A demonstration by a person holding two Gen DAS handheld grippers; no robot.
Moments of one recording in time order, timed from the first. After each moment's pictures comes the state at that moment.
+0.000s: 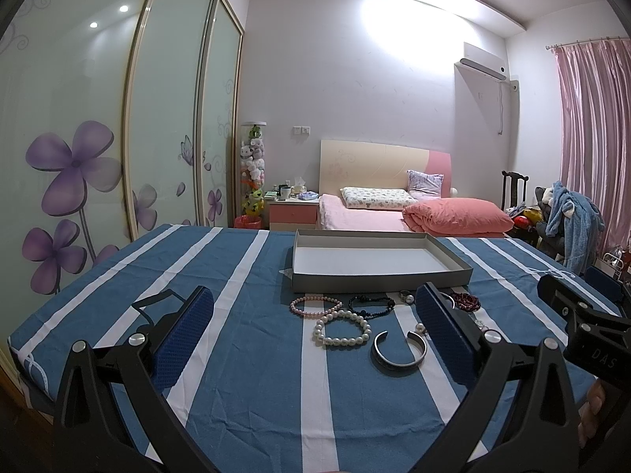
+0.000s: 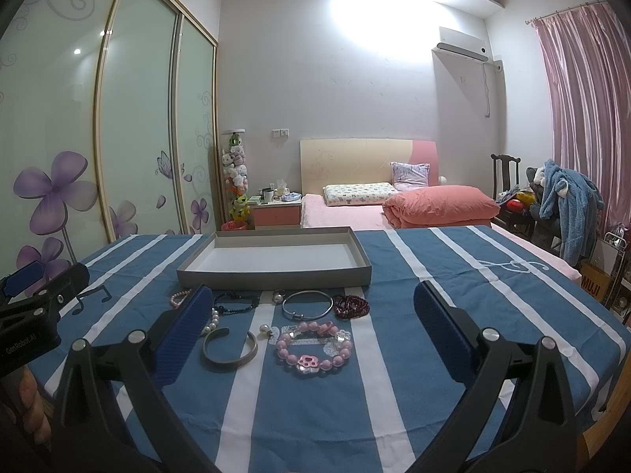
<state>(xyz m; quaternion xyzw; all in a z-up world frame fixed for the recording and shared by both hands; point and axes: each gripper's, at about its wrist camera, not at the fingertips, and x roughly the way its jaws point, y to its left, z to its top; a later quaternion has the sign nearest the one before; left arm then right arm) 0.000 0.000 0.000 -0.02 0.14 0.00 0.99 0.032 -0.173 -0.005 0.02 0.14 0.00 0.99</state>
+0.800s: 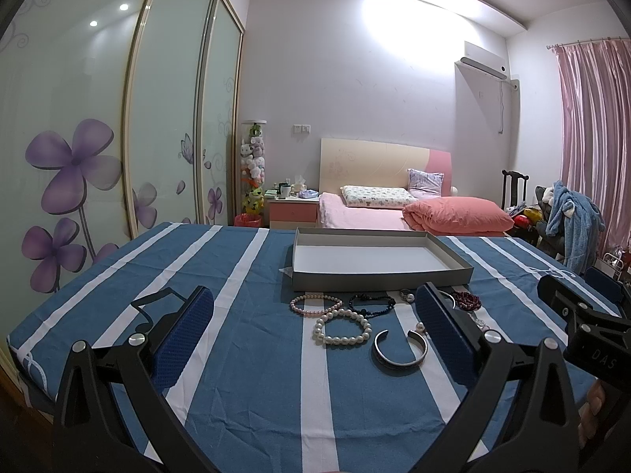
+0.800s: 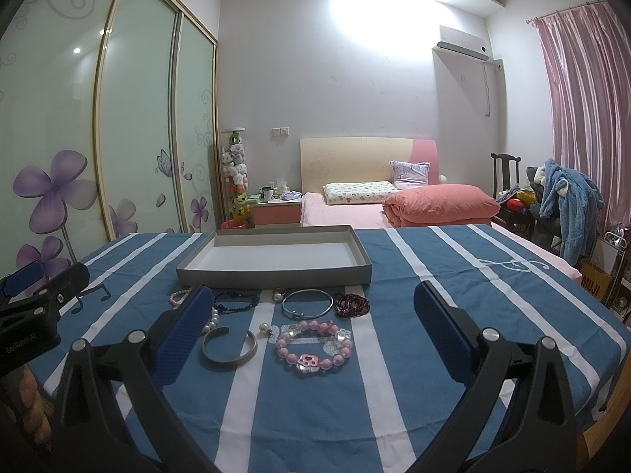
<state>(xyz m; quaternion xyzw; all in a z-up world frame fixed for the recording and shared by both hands) 0.000 0.000 0.000 -0.02 0.14 0.00 0.99 0.033 -0.173 -0.007 0.02 0.14 0.00 0.99</state>
